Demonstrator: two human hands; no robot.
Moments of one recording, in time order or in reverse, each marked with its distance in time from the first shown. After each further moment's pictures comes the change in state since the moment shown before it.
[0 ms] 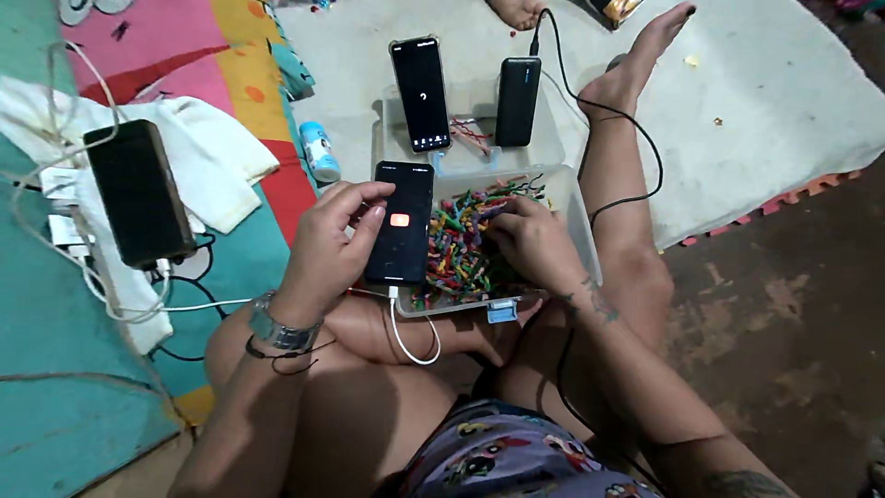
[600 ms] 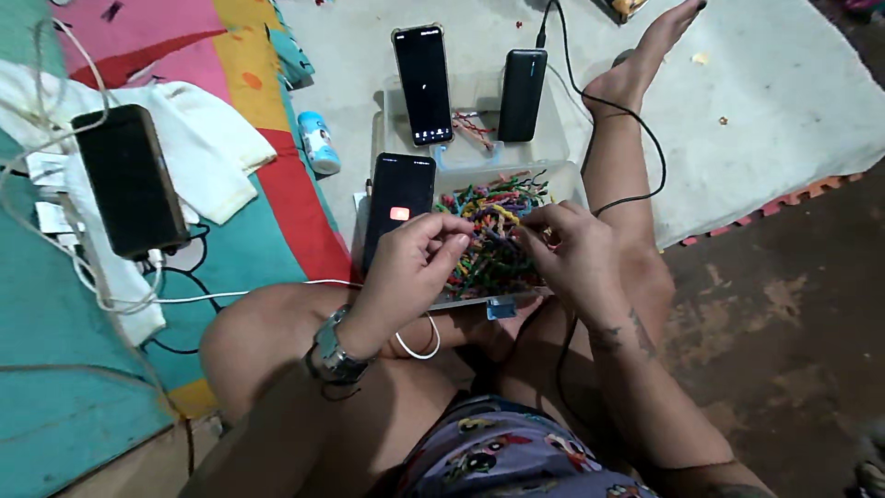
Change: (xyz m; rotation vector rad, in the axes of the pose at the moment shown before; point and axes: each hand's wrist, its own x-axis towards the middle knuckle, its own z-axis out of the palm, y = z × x) left_hand -0.009 0.054 0.054 -0.370 -0.092 -0.137; right_hand -0.030 -0.023 -0.040 0.172 0.205 0.098
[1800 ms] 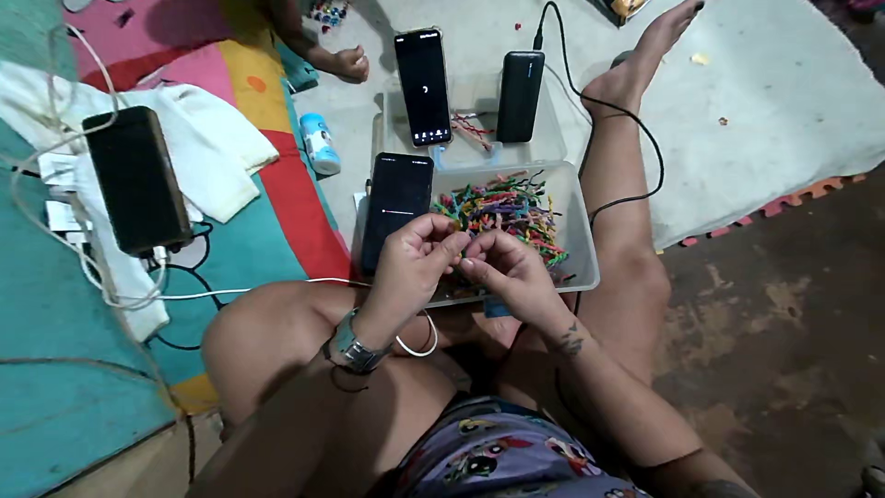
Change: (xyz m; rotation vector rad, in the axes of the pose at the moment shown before) left_hand -0.003 -0.005 0.019 -0.380 0.111 -0.177; right_hand -0.018 -0.015 0.048 0.941 -0.209 0.081
